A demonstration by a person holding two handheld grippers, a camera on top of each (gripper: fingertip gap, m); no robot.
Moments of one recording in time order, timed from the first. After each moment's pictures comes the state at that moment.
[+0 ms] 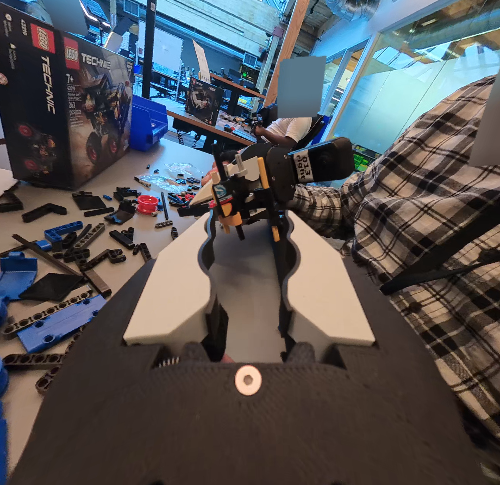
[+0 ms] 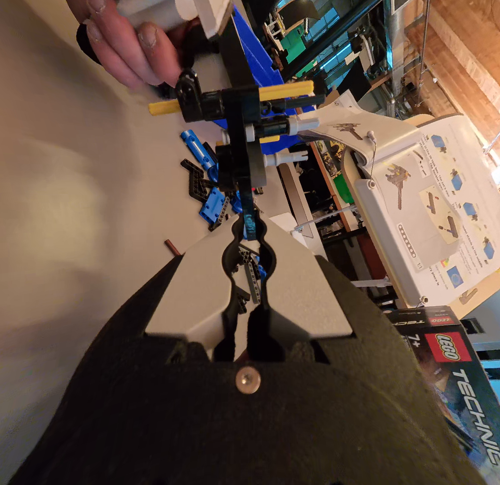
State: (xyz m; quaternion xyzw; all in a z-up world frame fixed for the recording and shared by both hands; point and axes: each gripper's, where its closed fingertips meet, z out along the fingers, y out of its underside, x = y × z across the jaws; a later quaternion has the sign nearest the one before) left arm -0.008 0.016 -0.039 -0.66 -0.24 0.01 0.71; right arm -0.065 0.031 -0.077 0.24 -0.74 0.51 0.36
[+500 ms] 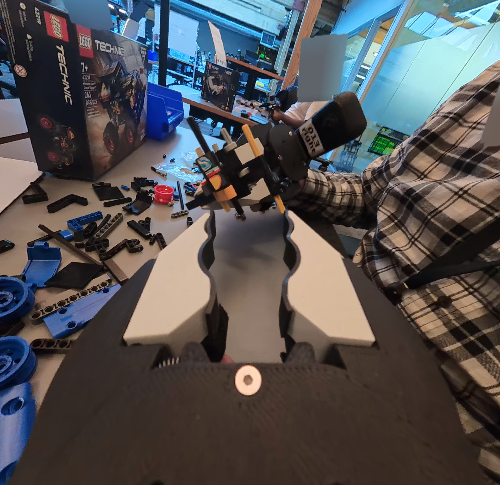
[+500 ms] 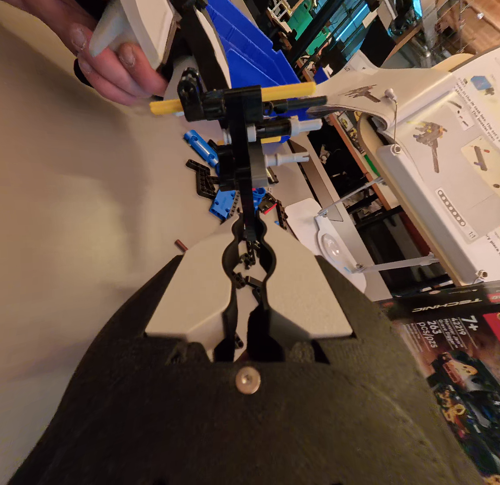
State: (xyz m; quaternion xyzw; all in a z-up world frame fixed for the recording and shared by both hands) left arm -0.016 0.017 -0.053 -0.68 -0.25 0.04 0.68; right arm -0.075 0.034 -0.083 0.18 -0.78 0.53 0.28
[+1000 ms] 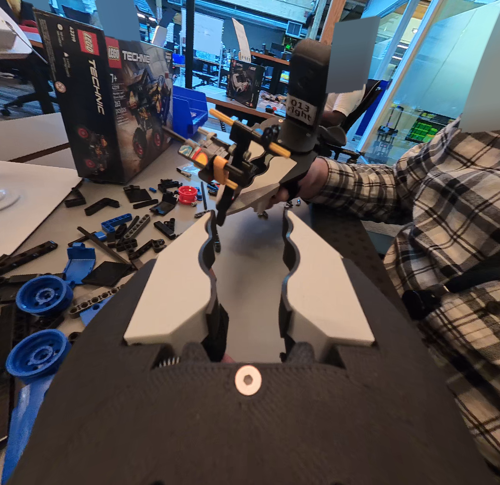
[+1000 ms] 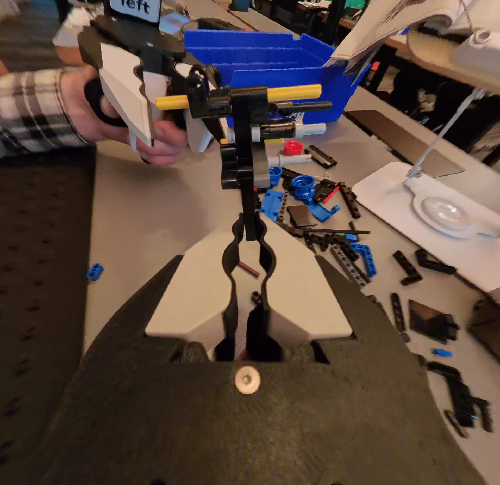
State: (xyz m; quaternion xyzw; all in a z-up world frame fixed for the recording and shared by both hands) left arm -0.028 0.015 -0.056 -0.69 -0.26 0.10 0.66; right arm -0.068 0.035 -0.089 0.04 -0.81 0.58 0.03
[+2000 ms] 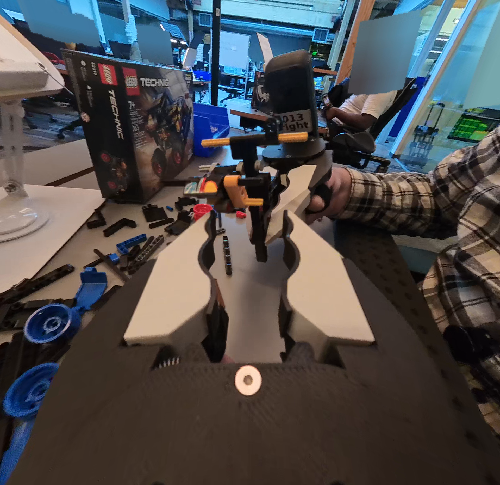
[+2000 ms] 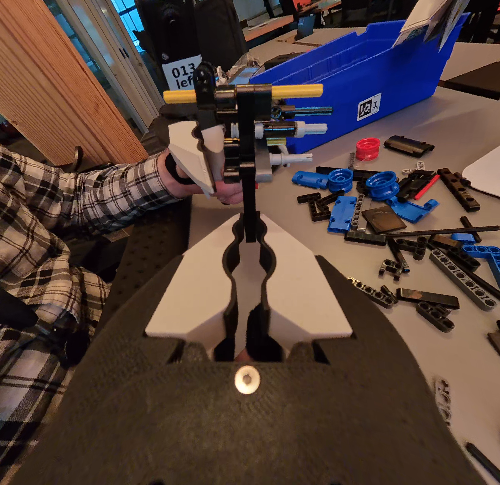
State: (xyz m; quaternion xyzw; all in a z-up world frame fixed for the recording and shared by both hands) left arm -0.046 0.038 -0.047 -0.68 -0.27 0.16 0.66; right arm -0.034 0.035 -0.075 0.00 -0.78 0.60 -0.19
